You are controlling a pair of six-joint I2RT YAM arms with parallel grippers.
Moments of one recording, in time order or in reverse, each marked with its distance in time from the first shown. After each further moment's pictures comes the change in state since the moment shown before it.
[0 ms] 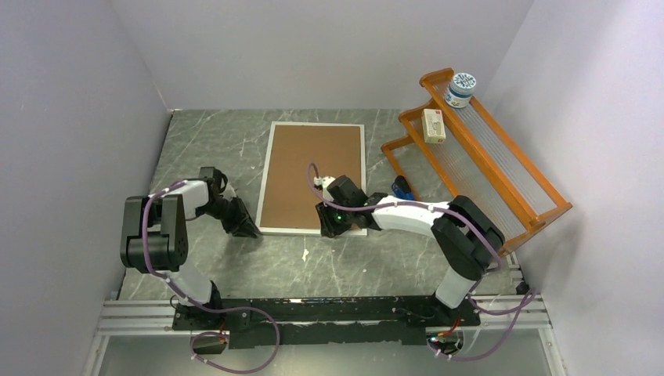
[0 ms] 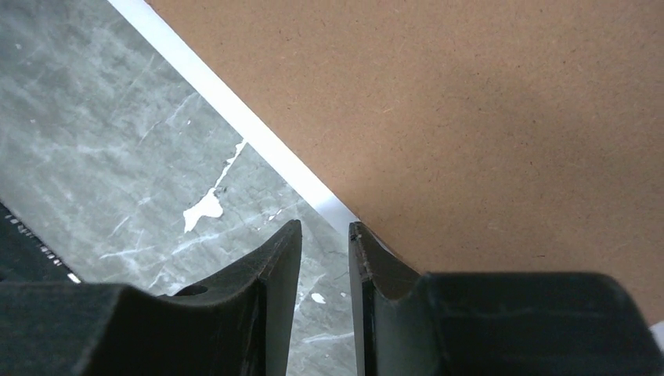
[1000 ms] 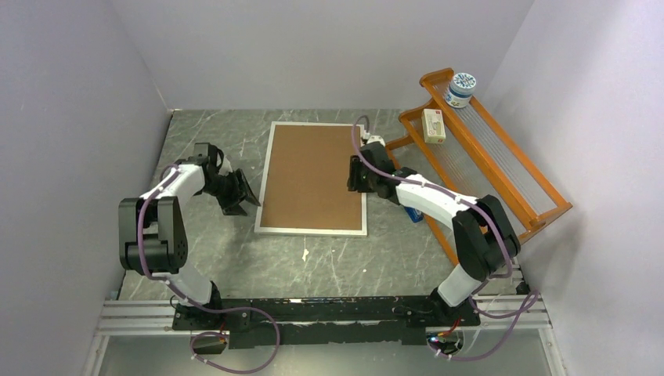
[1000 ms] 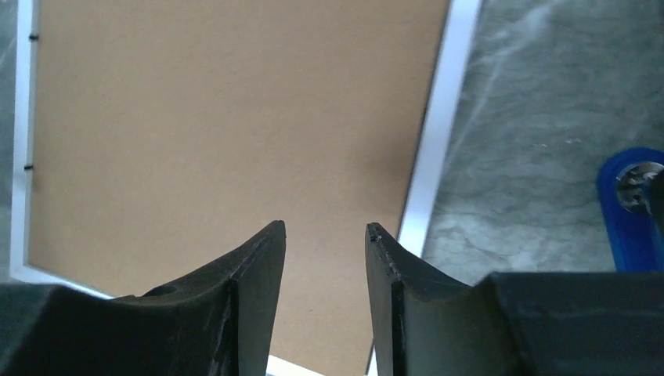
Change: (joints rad) left arm -0.007 -0.032 0.185 -0.052 -0.075 0.033; right arm -0.214 -0.066 0.103 -0.005 0.311 0.168
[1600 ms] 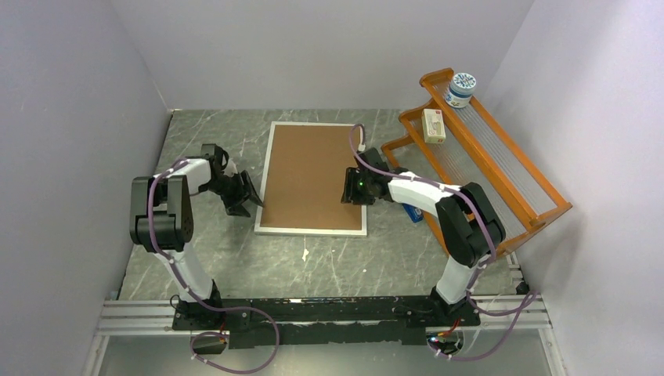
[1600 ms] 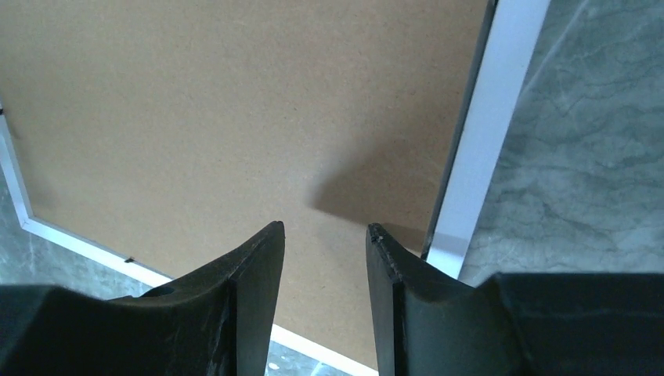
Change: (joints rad) left arm 0.001 0.203 0.080 0.044 0.031 0.033; right arm -0.053 0.127 0.020 -0.088 -0.206 0.127
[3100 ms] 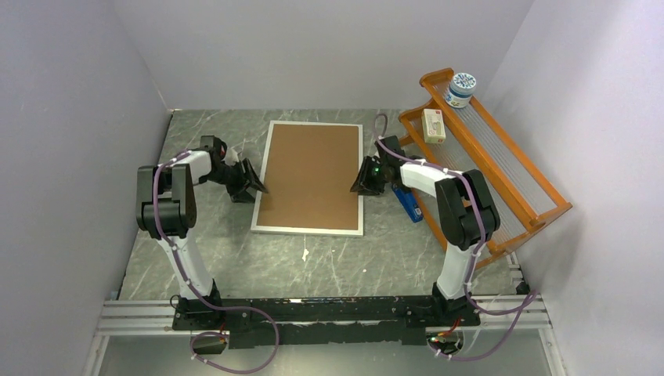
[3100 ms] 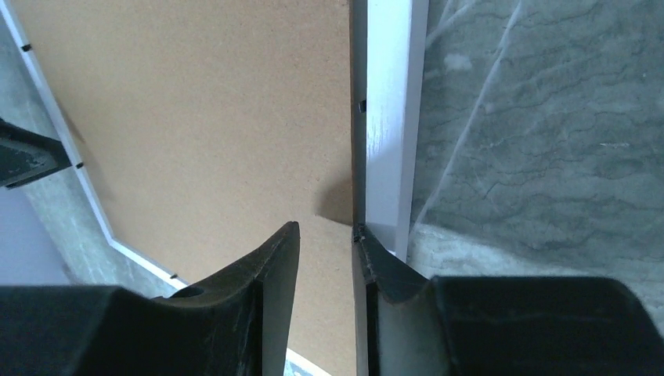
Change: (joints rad) left arm 0.016 0.149 0.143 0.075 0.146 0.030; right arm -0.190 0.130 0.099 -0.001 -0.231 0.064
